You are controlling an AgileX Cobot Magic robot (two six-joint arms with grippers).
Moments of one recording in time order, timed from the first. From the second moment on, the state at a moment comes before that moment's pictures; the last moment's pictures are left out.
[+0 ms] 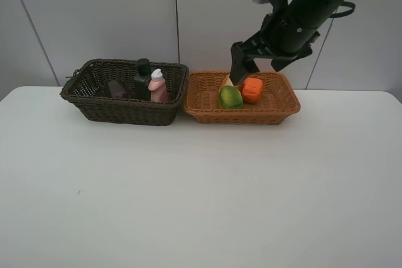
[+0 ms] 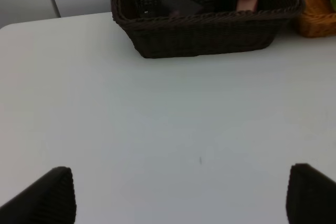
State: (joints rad) left arm -0.04 -0.01 -0.51 -0.17 1.08 0.15; right arm 0.50 1.66 -1.41 -0.01 0.92 -0.12
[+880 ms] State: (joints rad) left arm -0.04 -0.01 -0.51 -0.17 1.08 0.15; right arm 0.50 0.61 -0.56 0.04 0.98 -0.13
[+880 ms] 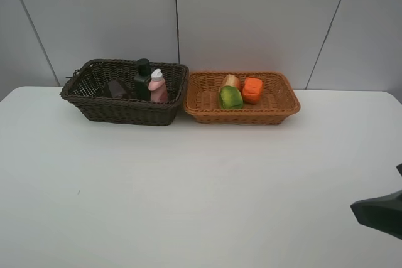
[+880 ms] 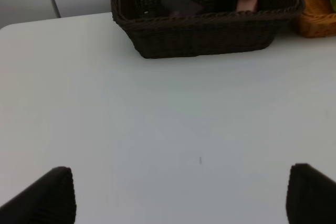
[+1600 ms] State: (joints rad) left arm -0.04 -0.01 -0.51 -0.17 1.08 0.15; right arm 0.35 0.11 -0.52 0.05 1.07 -0.08
